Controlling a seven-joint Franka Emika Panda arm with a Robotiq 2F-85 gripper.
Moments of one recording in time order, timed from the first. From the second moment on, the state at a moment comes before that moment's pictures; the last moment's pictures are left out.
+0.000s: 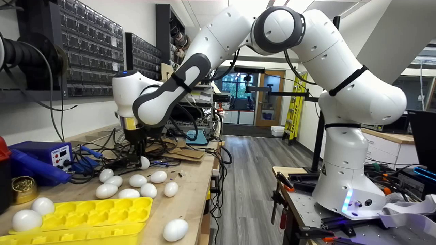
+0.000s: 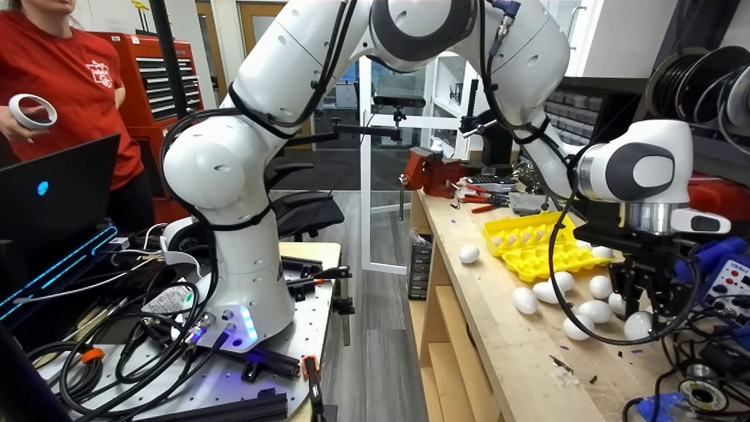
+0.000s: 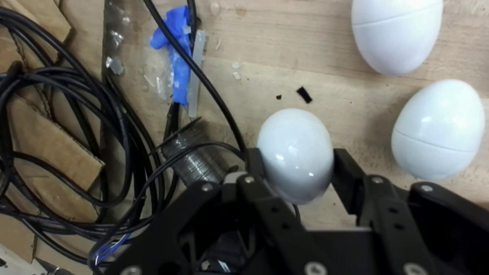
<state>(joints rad) 0.12 0.73 -0.19 -1.58 -0.31 2.37 0.09</state>
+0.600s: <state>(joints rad) 0.12 0.73 -0.17 -1.61 -0.31 2.37 0.12</state>
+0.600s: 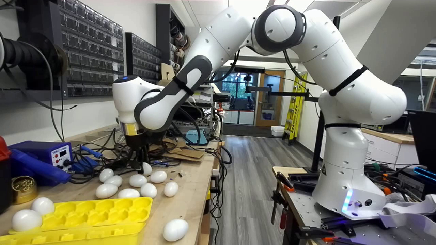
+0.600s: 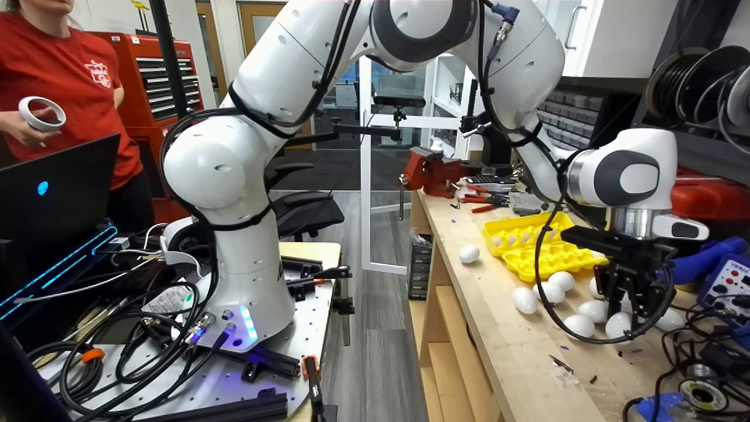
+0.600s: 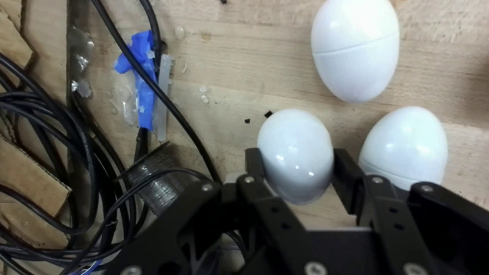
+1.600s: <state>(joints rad) 0.12 0.72 -0.16 -1.61 -0.31 2.39 0.14</state>
